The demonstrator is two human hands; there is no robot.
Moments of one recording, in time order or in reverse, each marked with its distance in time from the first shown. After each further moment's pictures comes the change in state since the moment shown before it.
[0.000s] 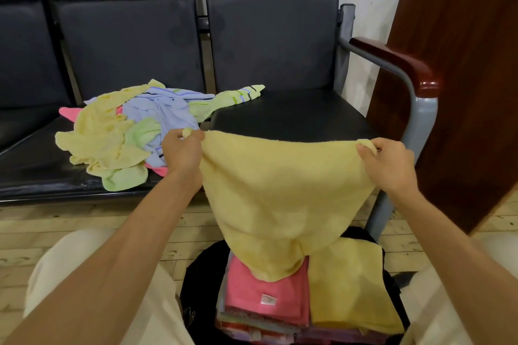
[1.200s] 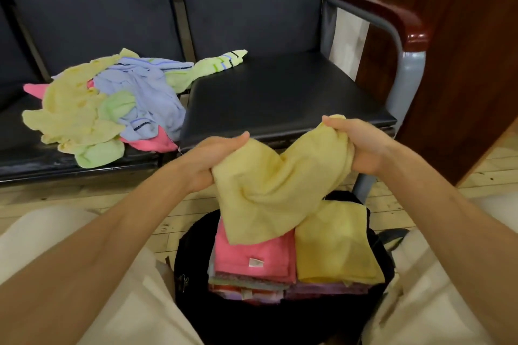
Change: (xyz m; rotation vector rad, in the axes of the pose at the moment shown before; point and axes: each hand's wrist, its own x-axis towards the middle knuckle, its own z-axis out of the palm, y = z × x) left_hand -0.044 -0.040 0.014 0.322 -0.840 -0.316; right_hand -0.006 0.012 0.003 0.835 -0.649 0.531
